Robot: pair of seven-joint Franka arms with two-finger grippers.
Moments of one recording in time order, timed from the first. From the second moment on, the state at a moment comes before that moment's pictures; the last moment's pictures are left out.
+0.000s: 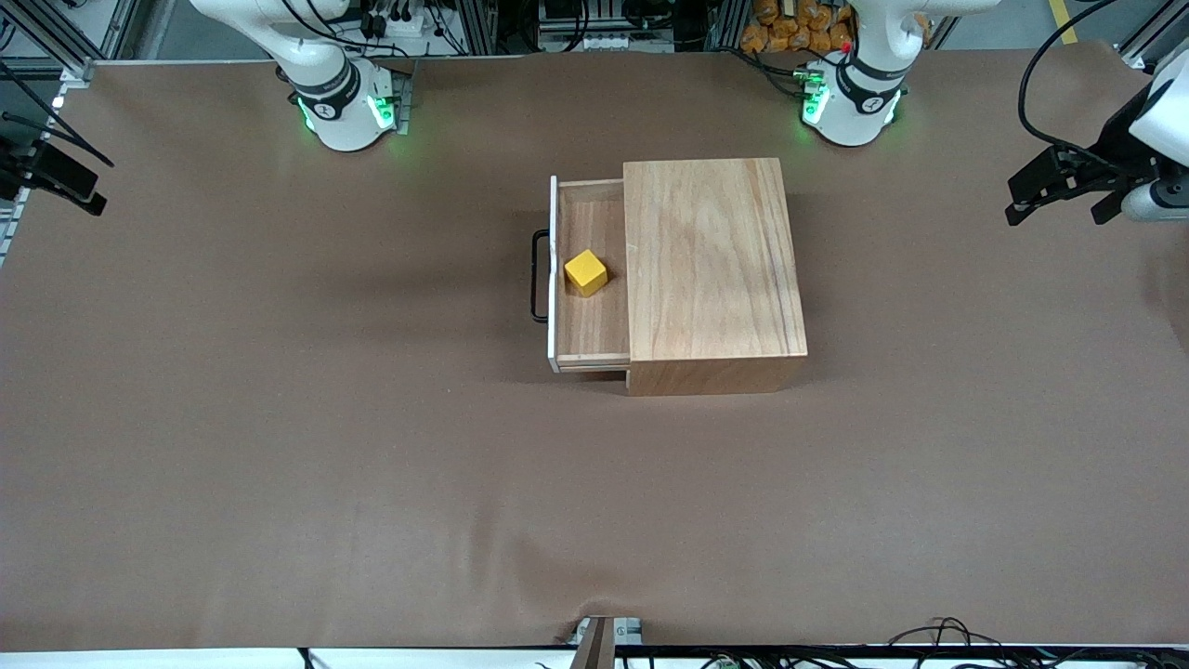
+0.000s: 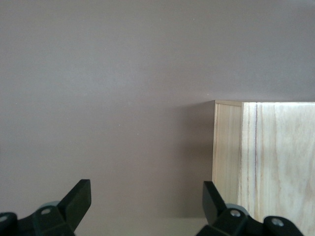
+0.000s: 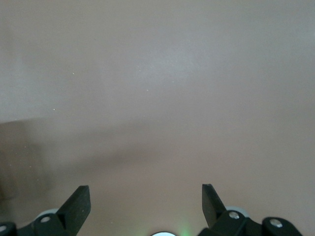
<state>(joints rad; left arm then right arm) -0.12 -0.12 0.04 -1.67 0.00 1.60 -0.09 0.00 -0.08 -0.03 -1.54 -0.06 1.44 0.12</state>
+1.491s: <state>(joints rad) -0.12 -0.12 0.03 -1.62 0.00 1.54 -0.09 0.00 -0.08 -0.03 -1.54 0.04 1.48 0.06</state>
